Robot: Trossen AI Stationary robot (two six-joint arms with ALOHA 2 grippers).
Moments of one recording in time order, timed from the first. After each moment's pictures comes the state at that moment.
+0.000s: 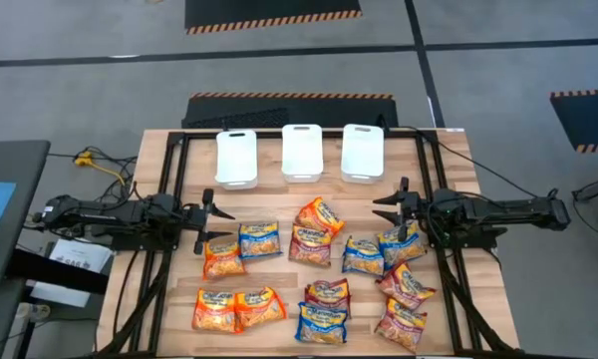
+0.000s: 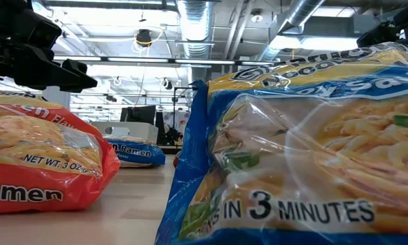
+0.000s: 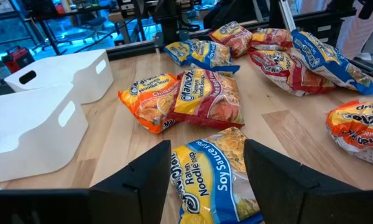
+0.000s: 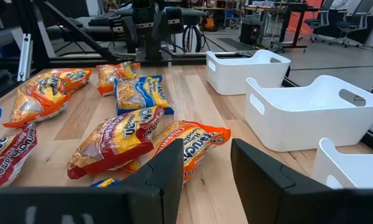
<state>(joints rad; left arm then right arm) -0.04 0.16 0.01 0.02 -0.01 0.15 -0.04 0.19 0.00 0.04 0.13 0.01</state>
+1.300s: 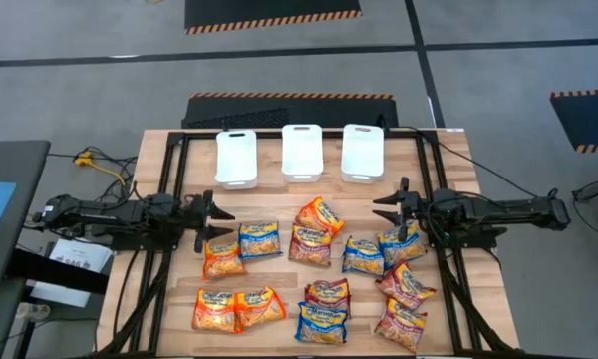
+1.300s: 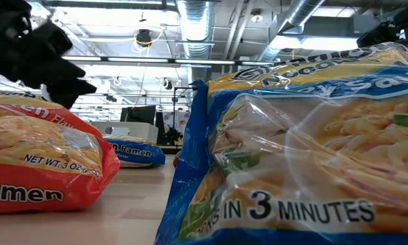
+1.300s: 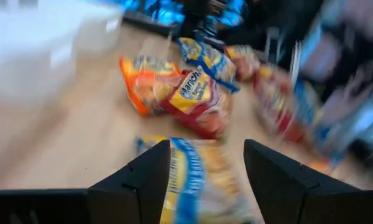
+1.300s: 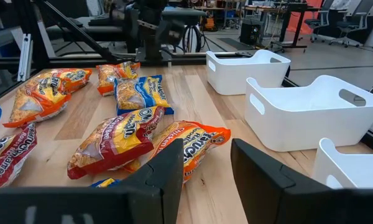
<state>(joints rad) -0.04 0.16 0.01 0.02 -0.04 -0.46 -0.04 0.19 0.00 0.04 0.13 0.01</state>
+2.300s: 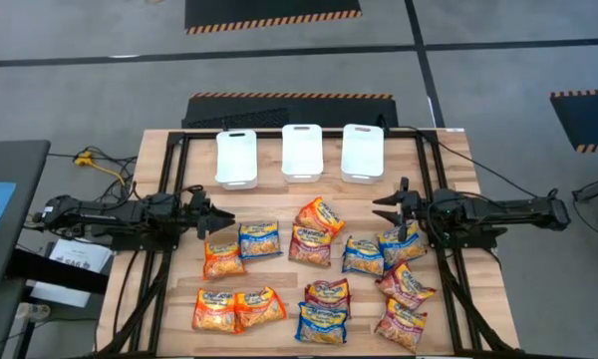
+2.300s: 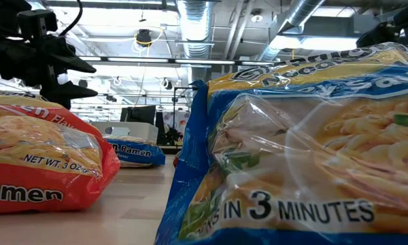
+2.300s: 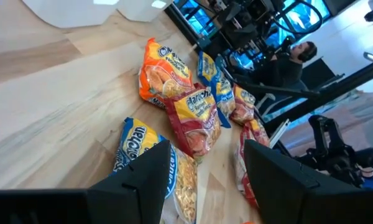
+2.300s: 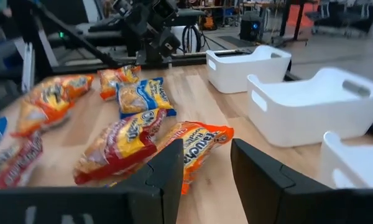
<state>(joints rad) -0.04 0.16 0.01 0.03 -0.12 -0.88 -0.03 0.19 0.00 0.04 0.13 0.10</state>
